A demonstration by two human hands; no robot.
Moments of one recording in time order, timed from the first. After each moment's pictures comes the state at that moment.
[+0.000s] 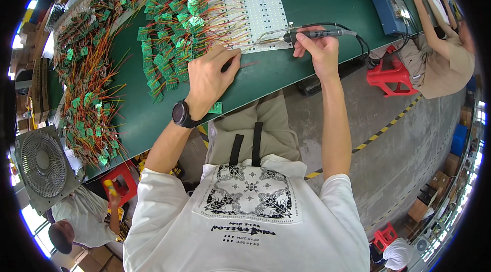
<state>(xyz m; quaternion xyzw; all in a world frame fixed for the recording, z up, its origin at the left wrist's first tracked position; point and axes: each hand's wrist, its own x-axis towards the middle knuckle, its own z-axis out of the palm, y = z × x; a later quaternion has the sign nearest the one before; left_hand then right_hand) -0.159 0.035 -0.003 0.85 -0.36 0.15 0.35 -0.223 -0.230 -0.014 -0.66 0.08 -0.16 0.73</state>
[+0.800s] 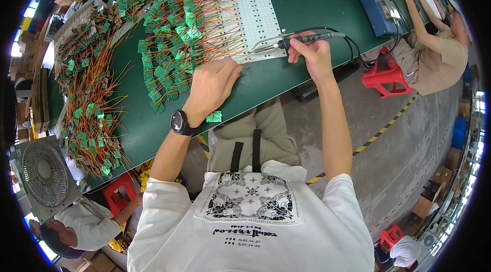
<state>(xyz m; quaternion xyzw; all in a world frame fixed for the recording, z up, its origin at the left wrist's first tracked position) -0.152 0.036 0.005 0.81 -0.46 0.09 0.35 -0.219 -0.234 -0.009 -0.64 0.10 -0.13 0.75</state>
